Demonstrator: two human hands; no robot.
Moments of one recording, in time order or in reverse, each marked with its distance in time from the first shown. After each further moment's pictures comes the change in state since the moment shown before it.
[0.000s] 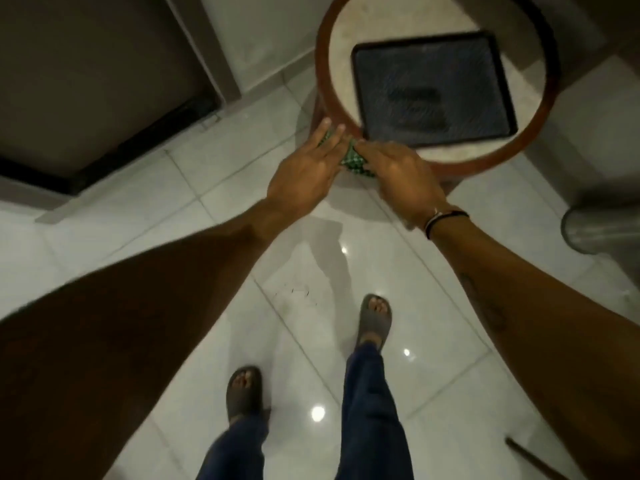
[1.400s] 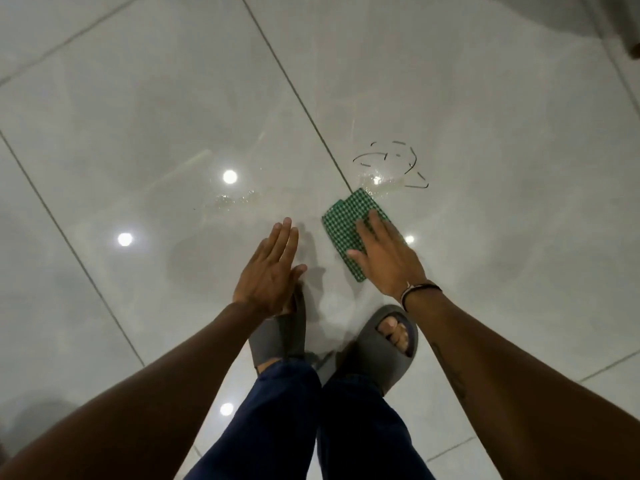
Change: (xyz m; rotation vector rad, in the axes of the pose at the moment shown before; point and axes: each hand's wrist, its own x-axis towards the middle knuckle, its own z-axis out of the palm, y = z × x) left_hand -0.644 -0.105 0.410 -0.184 -0.619 -0.529; right_hand -0.287 -0.201 0.641 0.174 -0.712 0.281
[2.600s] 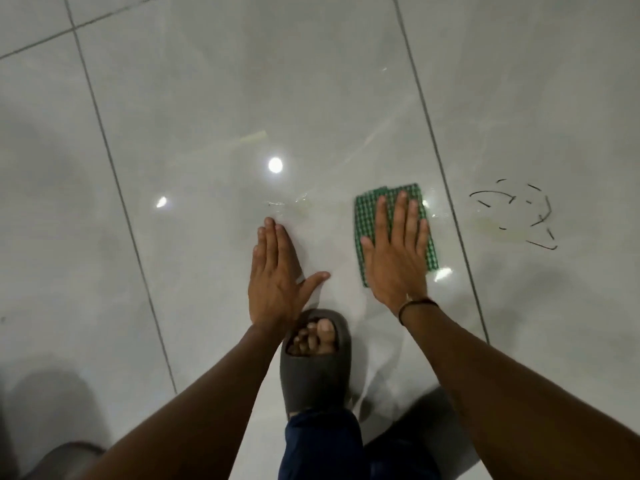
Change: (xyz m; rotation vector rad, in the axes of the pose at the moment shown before) left_hand -0.003 -0.107 0.048 -0.164 0.372 -0.478; right_hand 0.123 -0.115 0.068 -0.206 0.365 -0.115
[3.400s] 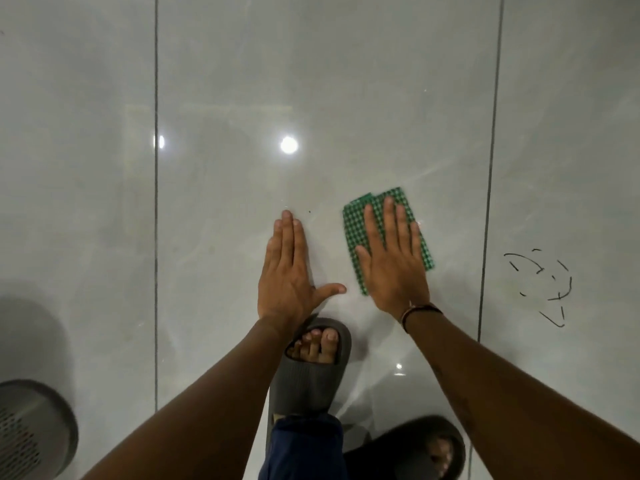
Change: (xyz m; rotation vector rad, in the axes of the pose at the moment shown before) left_hand 0.001 -0.007 -0.003 -0.064 0.018 -0.141; right_hand 0.039 -0.036 -0.014 -0.127 -0.109 -0.380
